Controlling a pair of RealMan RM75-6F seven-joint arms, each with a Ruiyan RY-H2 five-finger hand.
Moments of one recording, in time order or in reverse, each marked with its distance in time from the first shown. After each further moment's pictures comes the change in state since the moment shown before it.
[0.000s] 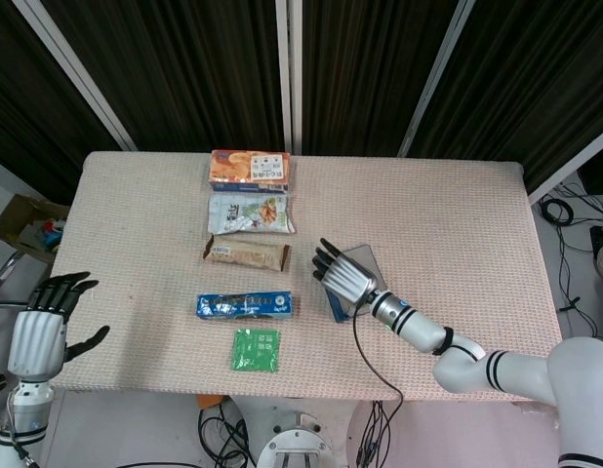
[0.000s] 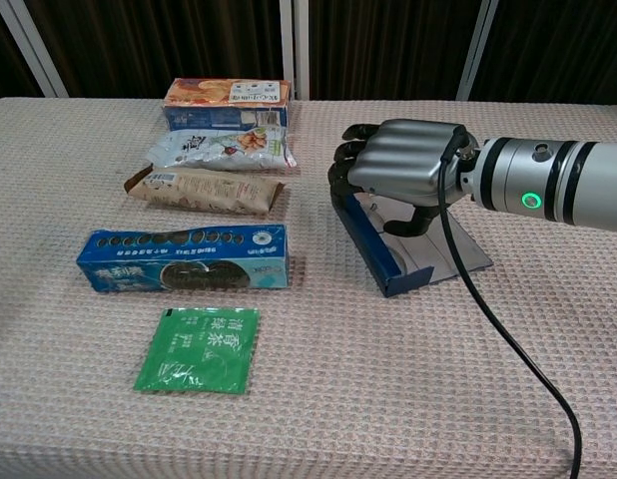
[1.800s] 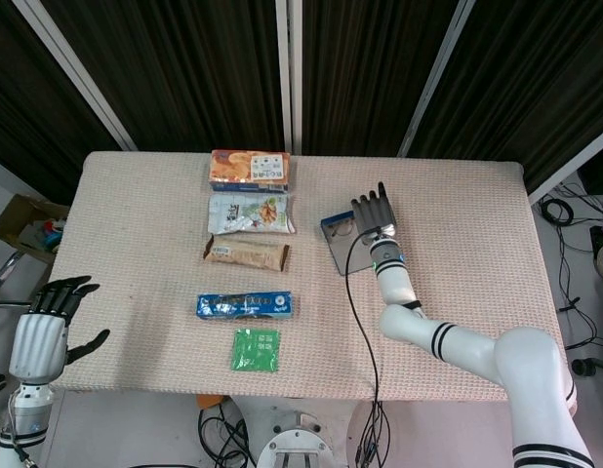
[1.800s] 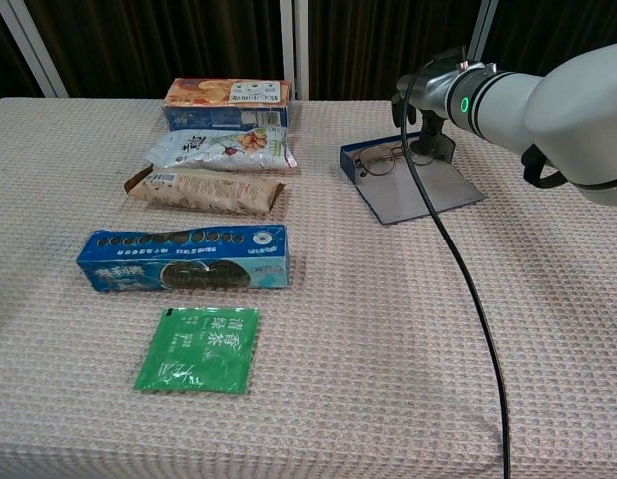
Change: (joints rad) left arm 0.013 -0.009 0.008 0.025 0.001 -0.009 -0.007; right arm 0.163 -0.199 0.256 0.284 0.995 0.049 -0.393
